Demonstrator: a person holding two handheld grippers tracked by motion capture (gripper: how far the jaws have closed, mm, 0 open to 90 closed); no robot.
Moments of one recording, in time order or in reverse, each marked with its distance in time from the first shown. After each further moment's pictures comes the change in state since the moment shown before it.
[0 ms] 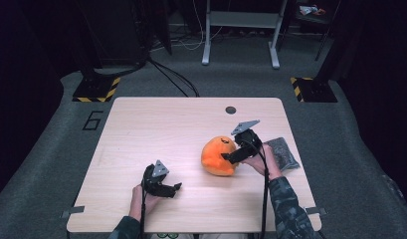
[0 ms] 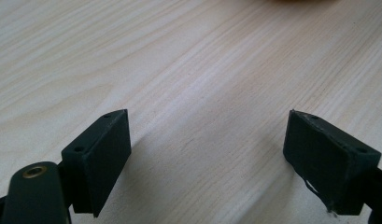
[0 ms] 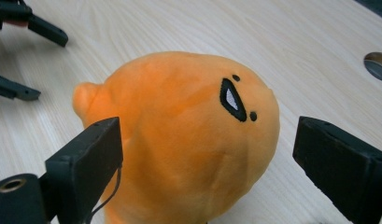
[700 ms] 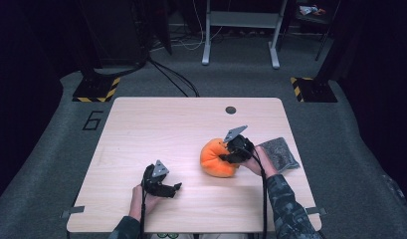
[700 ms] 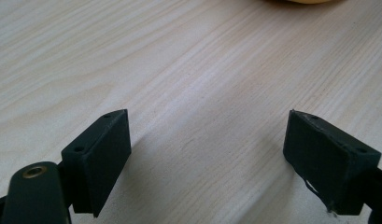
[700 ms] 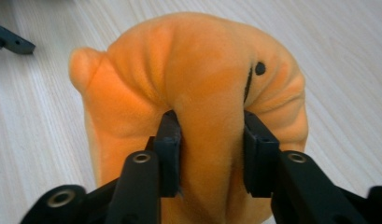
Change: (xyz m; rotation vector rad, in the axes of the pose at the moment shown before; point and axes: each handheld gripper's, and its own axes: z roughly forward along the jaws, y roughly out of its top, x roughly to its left) left arm 0.000 0.000 0.000 0.000 0.001 -0.001; right arm 0.008 -0.006 0.029 0.071 0.039 -0.129
